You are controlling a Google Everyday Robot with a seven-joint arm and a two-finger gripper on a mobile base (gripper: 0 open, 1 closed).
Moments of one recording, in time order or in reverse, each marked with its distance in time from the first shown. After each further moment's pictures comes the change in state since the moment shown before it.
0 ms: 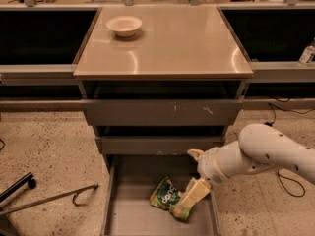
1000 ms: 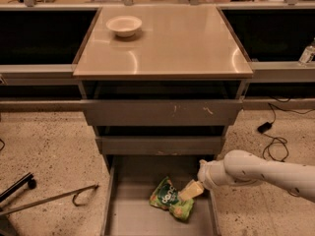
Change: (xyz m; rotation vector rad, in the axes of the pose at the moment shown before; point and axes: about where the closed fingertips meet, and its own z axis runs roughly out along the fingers) arm 0.124 -0.110 0.111 0.210 0.059 0.246
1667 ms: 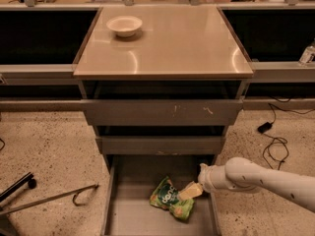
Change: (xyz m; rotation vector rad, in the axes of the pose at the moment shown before) arm 0.023 -0.025 0.033 0.014 -0.075 0.084
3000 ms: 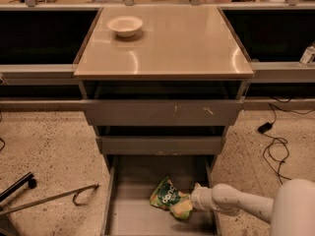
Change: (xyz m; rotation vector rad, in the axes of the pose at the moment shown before) arm 0.111 -0.038 0.151 0.055 -0.033 0.128
